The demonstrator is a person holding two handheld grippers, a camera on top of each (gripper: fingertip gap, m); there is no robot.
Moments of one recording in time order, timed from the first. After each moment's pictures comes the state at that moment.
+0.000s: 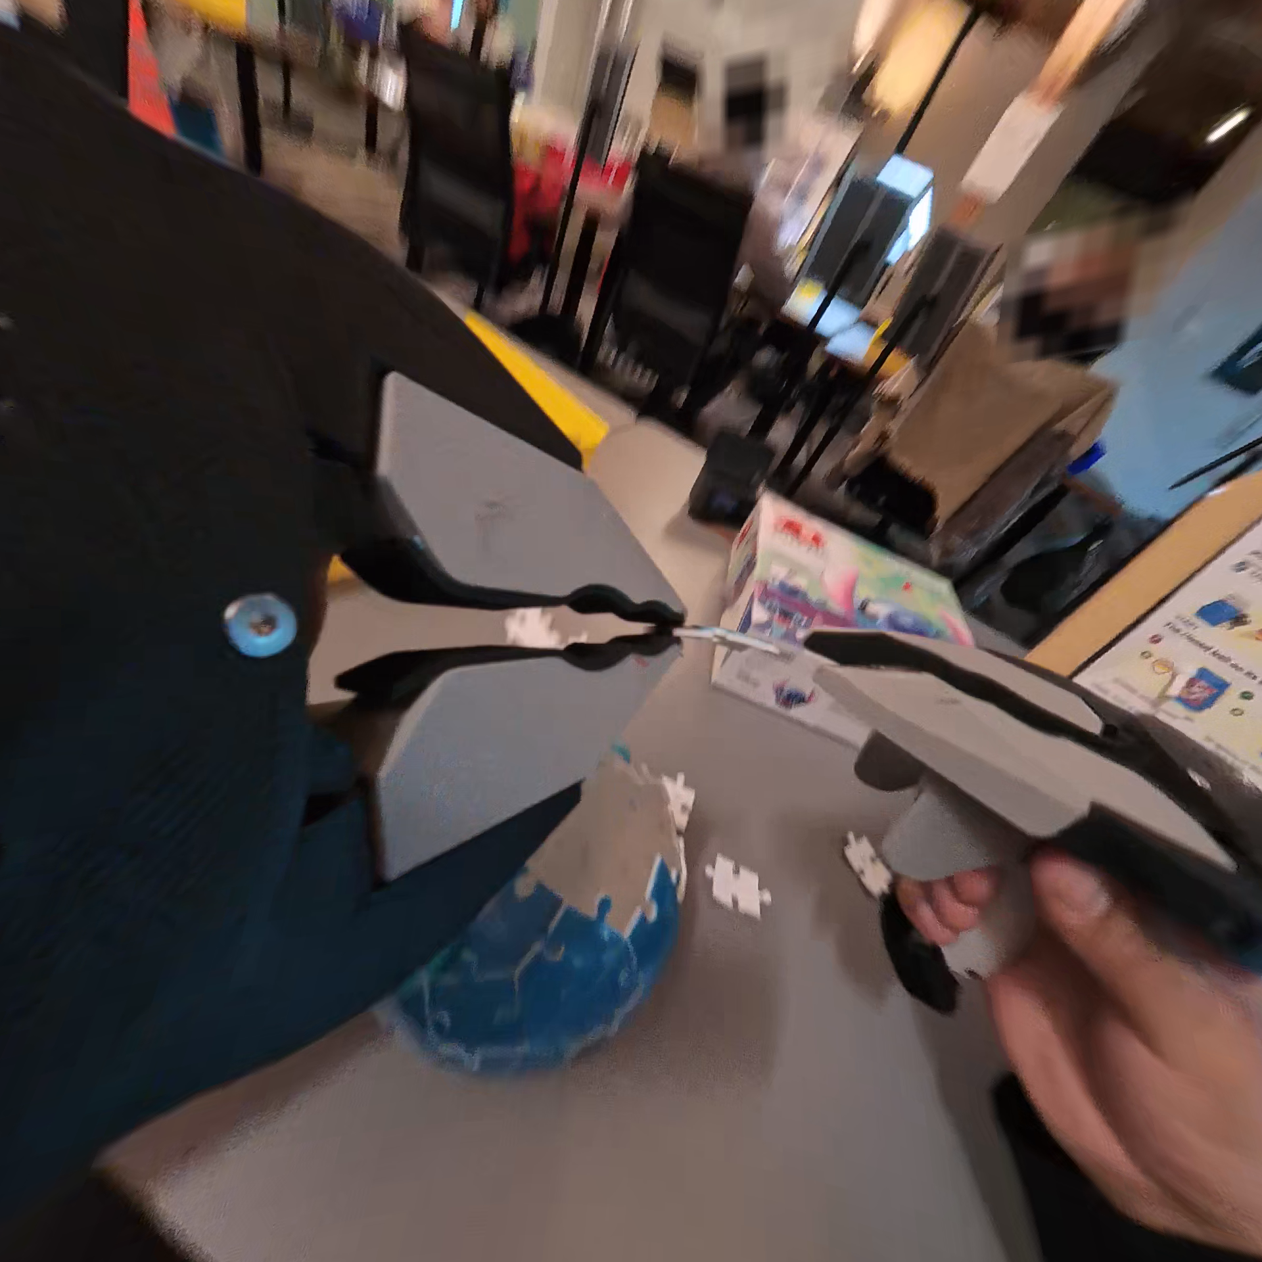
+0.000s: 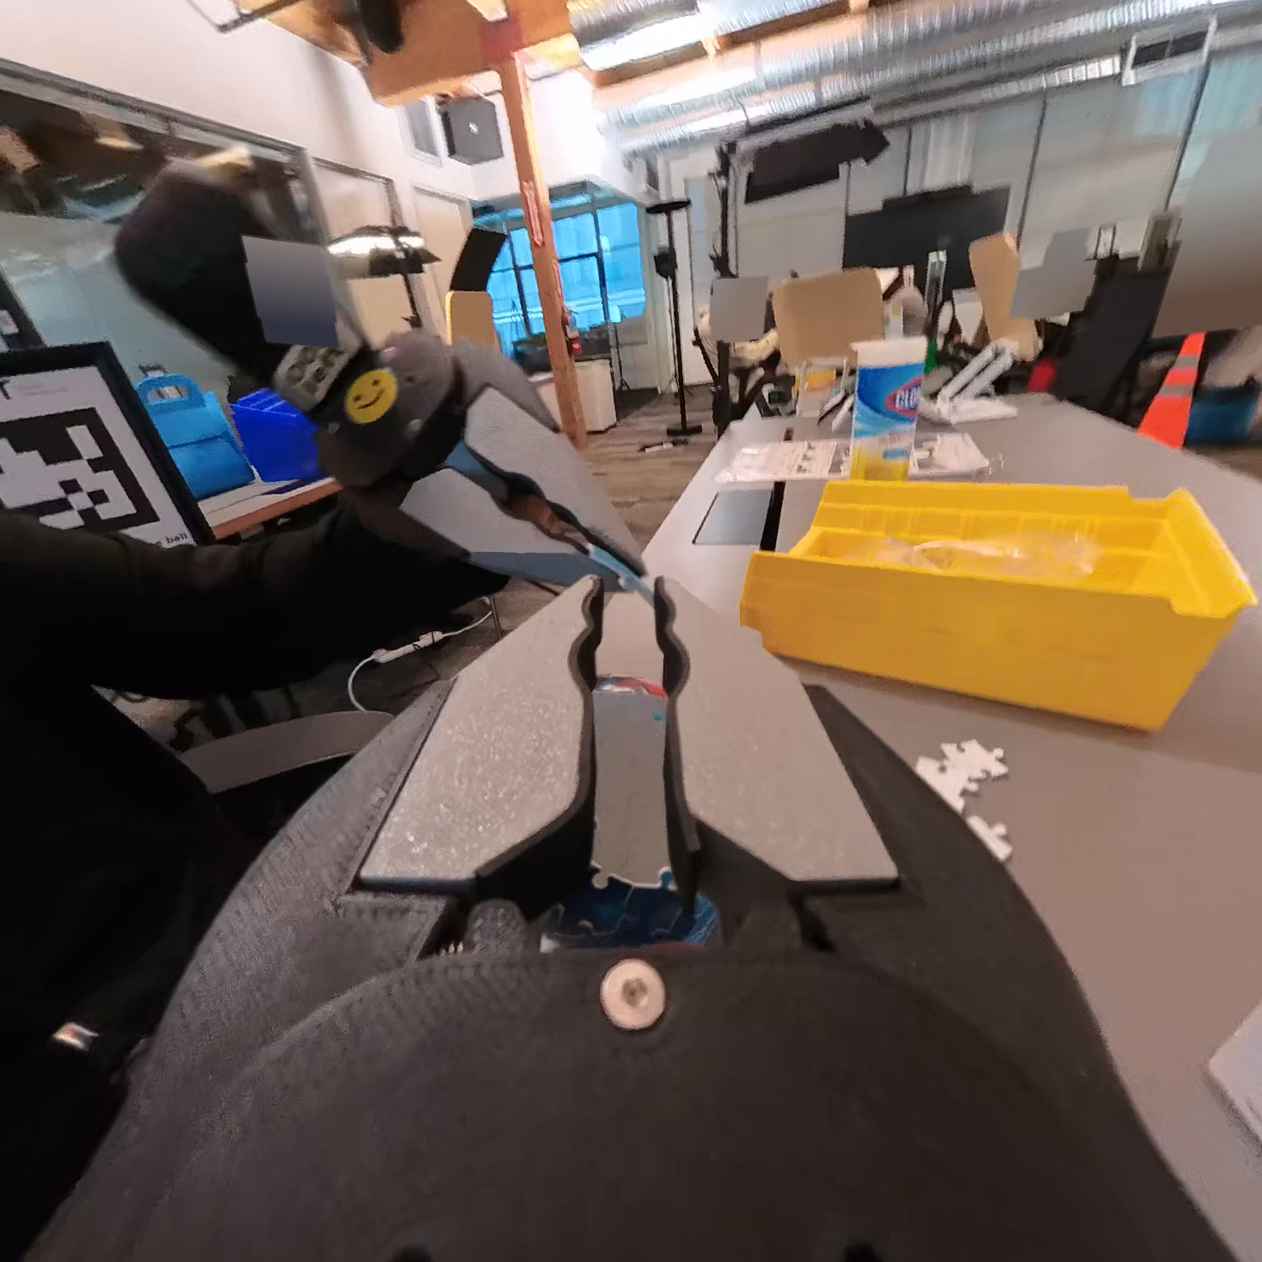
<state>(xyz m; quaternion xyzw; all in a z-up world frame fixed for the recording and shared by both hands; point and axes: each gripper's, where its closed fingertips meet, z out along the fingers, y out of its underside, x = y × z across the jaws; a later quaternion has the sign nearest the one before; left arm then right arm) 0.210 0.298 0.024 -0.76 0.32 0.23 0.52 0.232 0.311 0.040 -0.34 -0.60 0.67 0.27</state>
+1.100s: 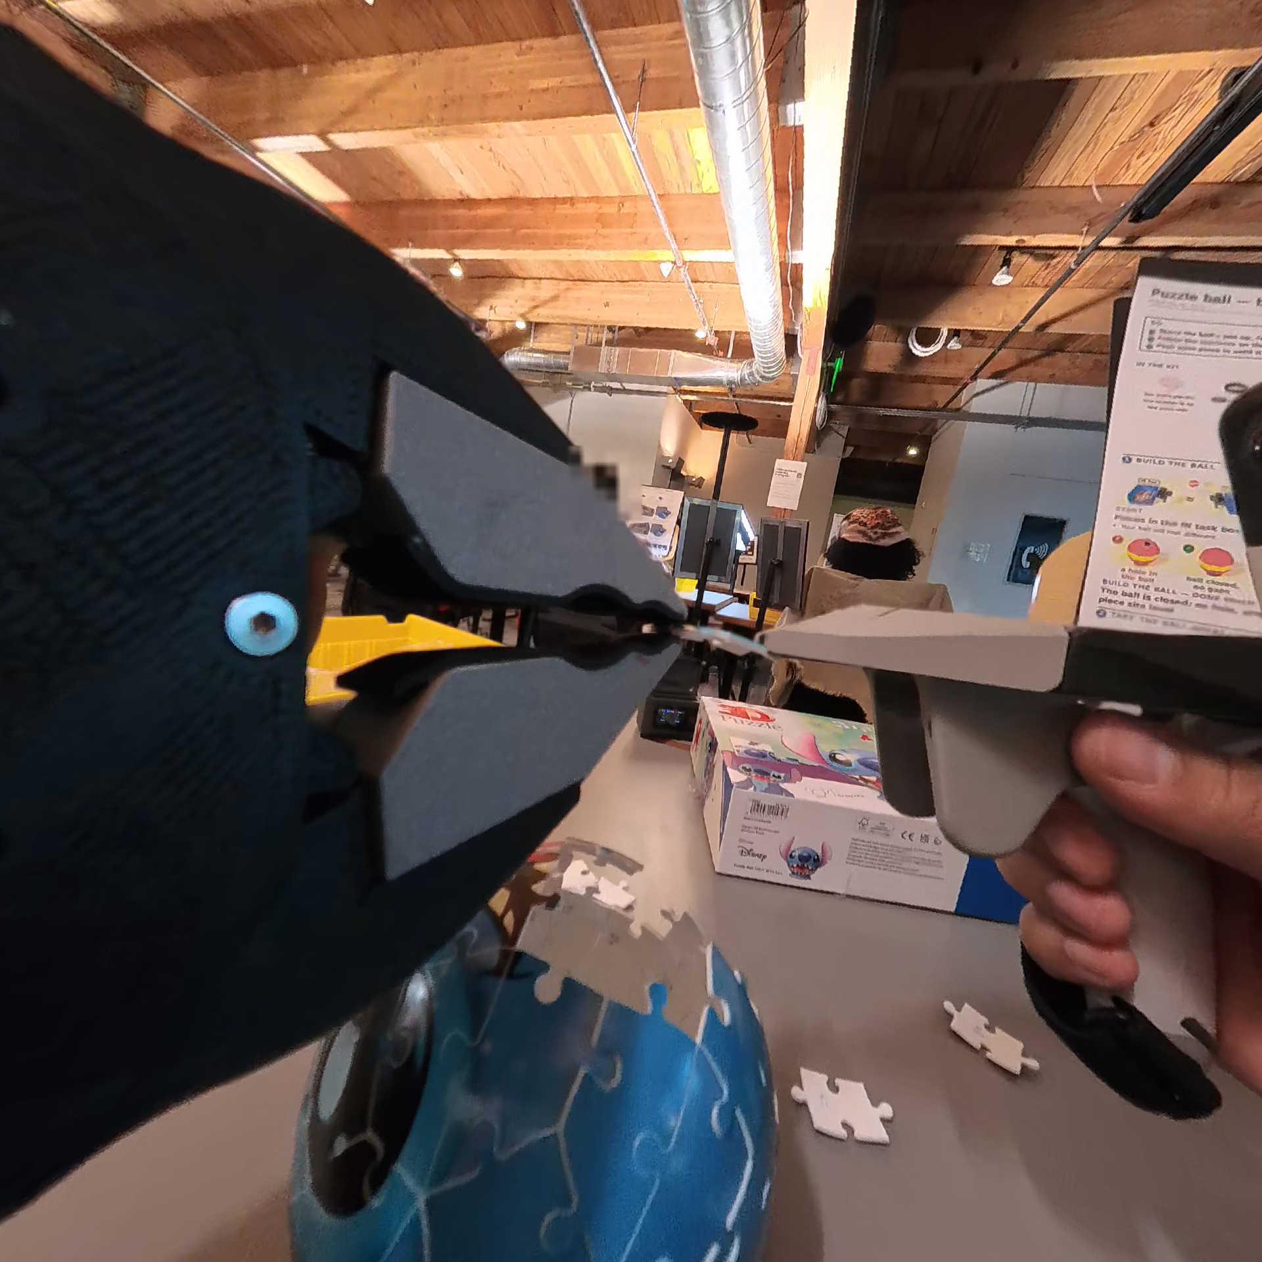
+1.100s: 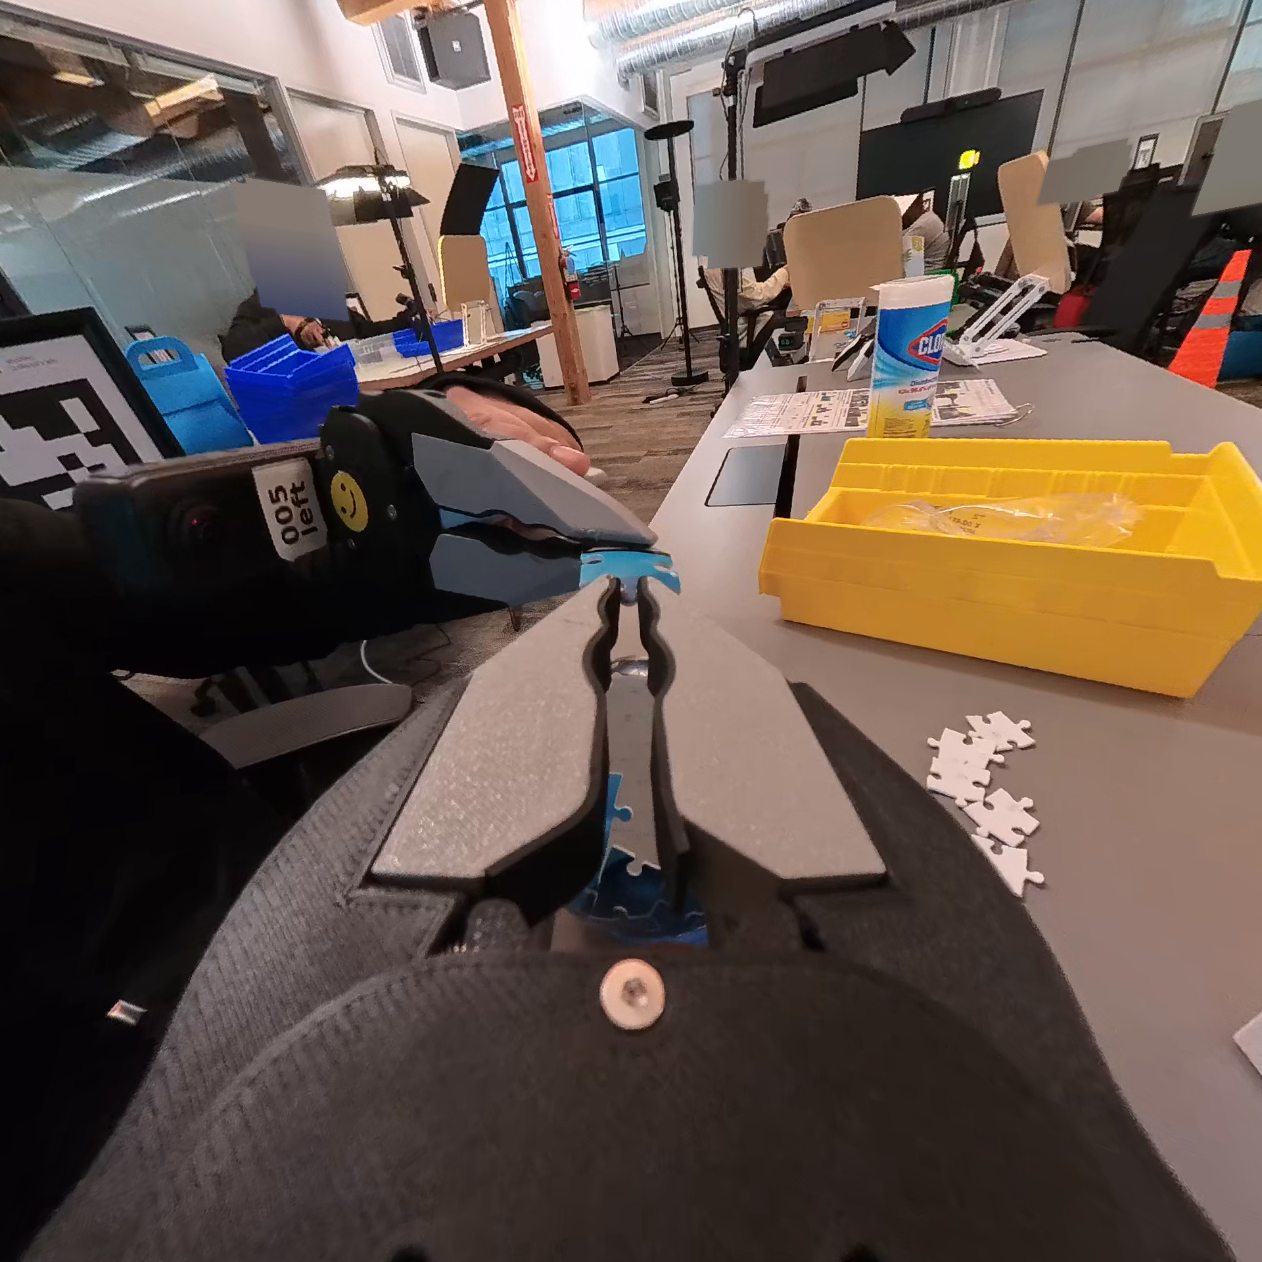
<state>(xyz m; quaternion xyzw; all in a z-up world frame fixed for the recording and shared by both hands) 0.217 0.299 0.033 -0.59 0.43 0.45 0.52 0.234 0.298 0.038 -0.36 -0.62 0.65 0.26</state>
